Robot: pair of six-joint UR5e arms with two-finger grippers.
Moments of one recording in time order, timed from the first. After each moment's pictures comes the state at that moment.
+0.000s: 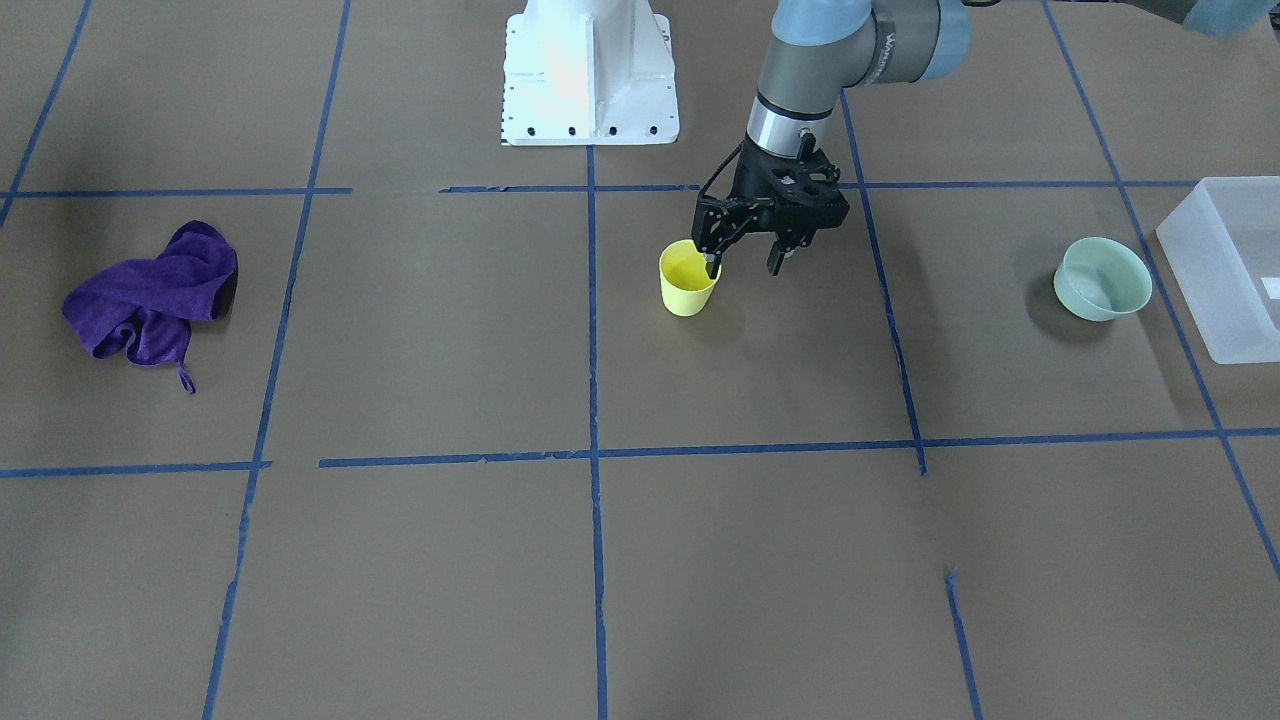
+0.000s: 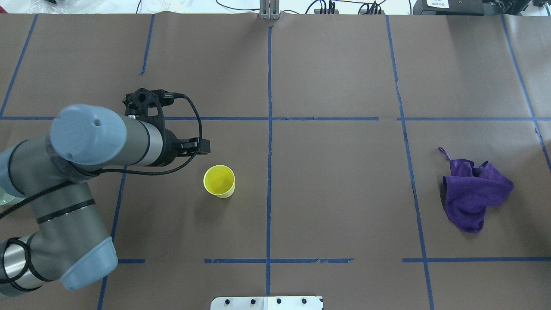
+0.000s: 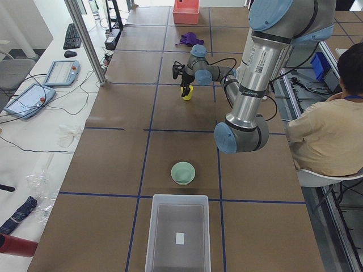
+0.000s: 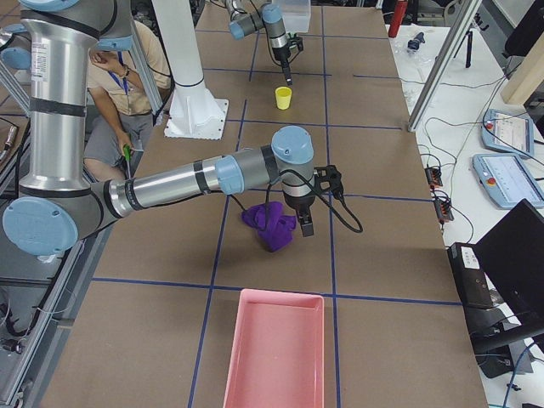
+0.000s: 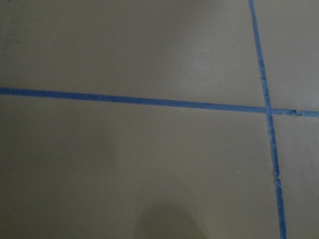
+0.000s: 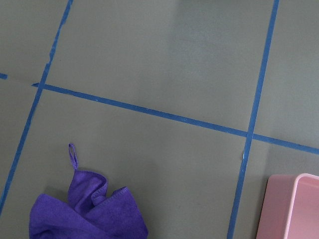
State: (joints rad) left arm -0.45 -1.97 -1.93 -1.74 -1.64 -1.42; right arm 1.48 -1.69 1.97 -1.54 2.36 0.06
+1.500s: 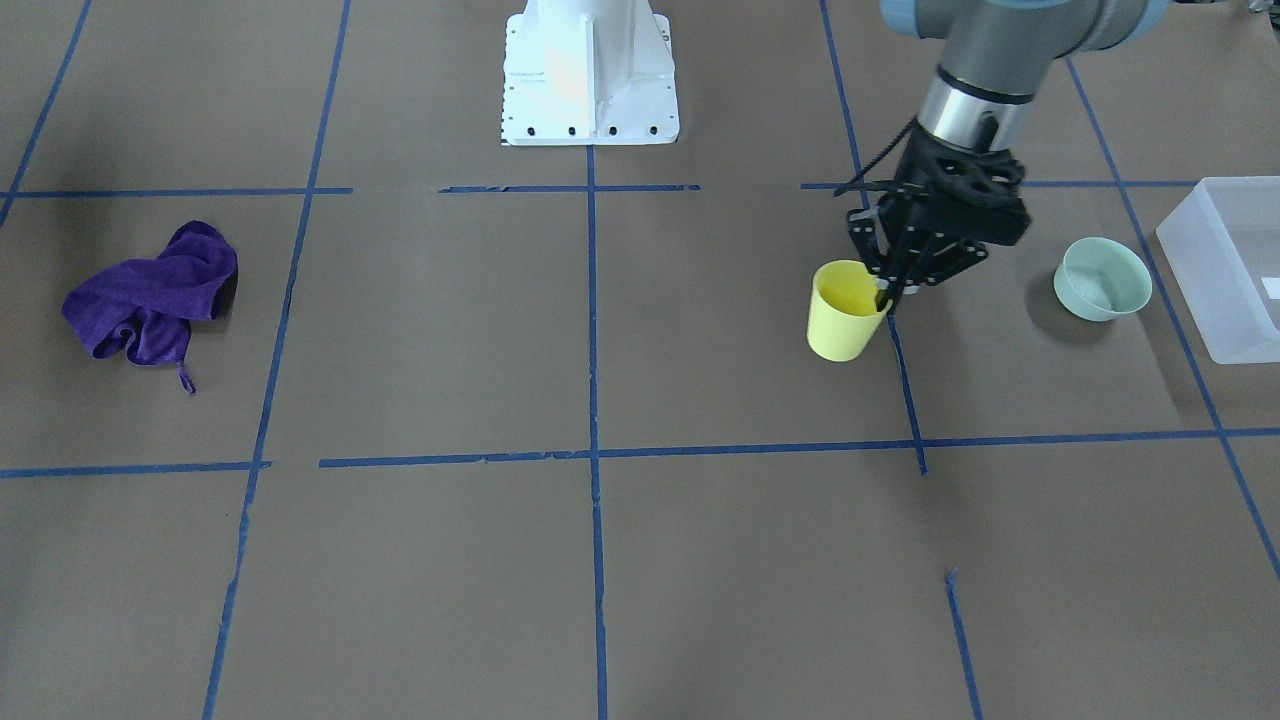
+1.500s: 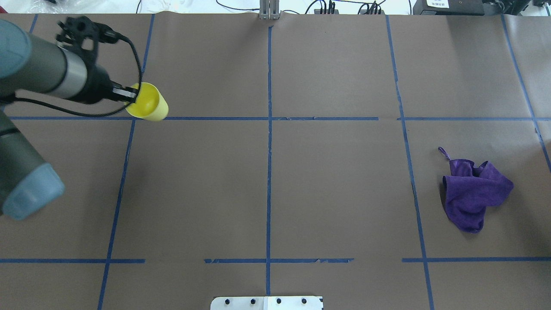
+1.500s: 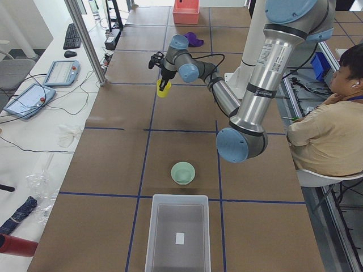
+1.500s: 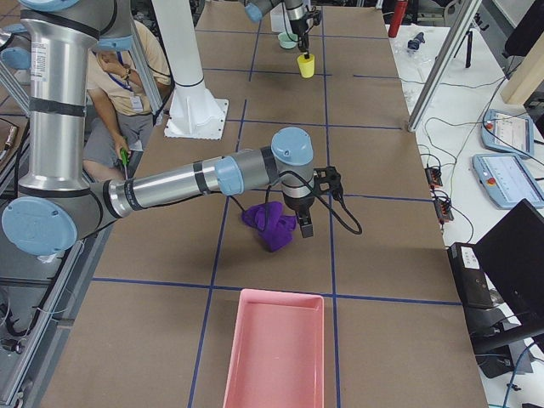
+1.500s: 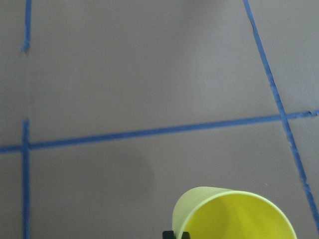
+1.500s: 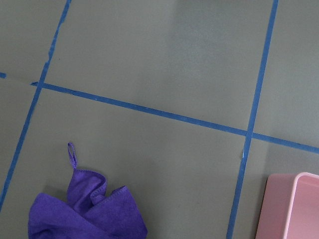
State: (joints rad) left arm -0.92 -1.89 -2.02 -1.69 -1.93 -0.67; right arm 1.48 -1.69 1.97 -1.54 2.36 0.06
